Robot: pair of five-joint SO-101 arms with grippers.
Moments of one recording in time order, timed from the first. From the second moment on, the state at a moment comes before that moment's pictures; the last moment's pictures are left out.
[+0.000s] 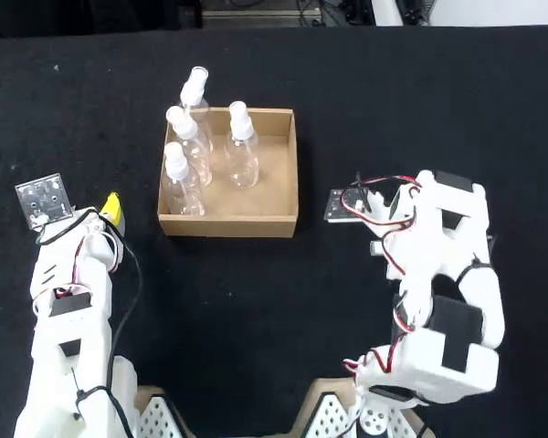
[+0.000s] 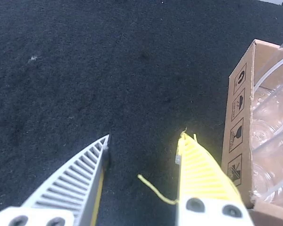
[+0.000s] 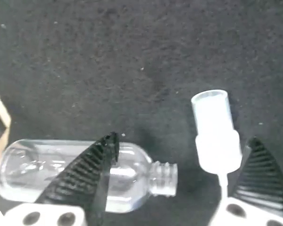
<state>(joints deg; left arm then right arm) -20.7 -48.3 84.3 -1.0 2.5 17.8 2.4 31.0 74.2 92.1</state>
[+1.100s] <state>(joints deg) -20.7 -48.3 84.3 -1.0 2.5 14.9 3.9 23.3 73.5 75.4</state>
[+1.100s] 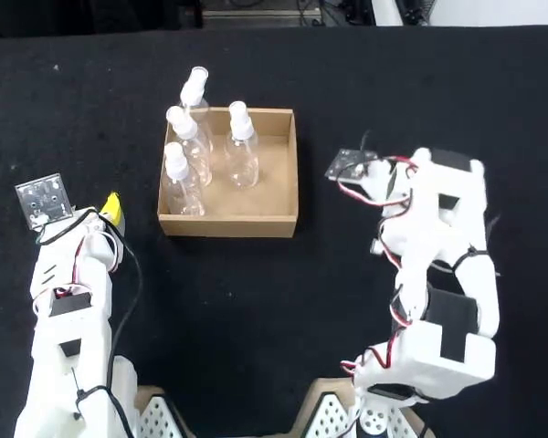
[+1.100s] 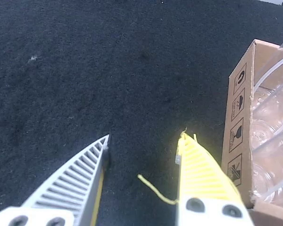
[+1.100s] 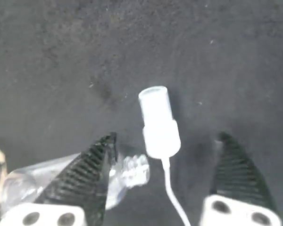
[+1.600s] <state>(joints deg) -20.7 -48.3 84.3 -1.0 2.5 15.3 4.2 34.7 59.8 75.6</state>
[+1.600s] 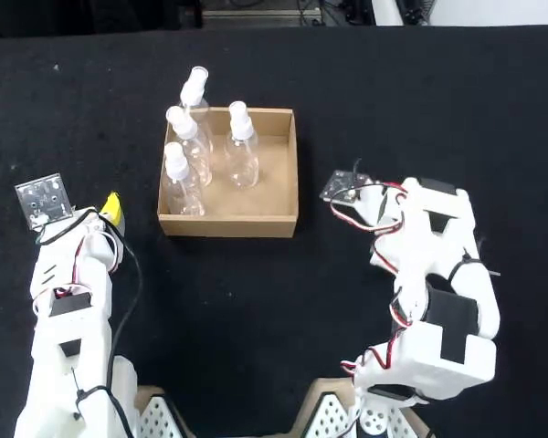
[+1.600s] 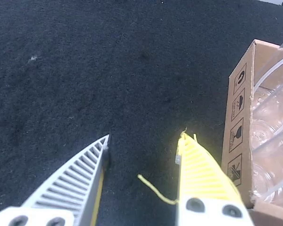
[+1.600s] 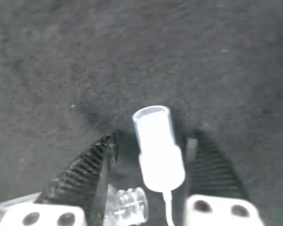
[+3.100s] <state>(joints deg) -20.7 -48.3 84.3 -1.0 2.5 -24.0 -21.8 20.5 92.4 24.3</state>
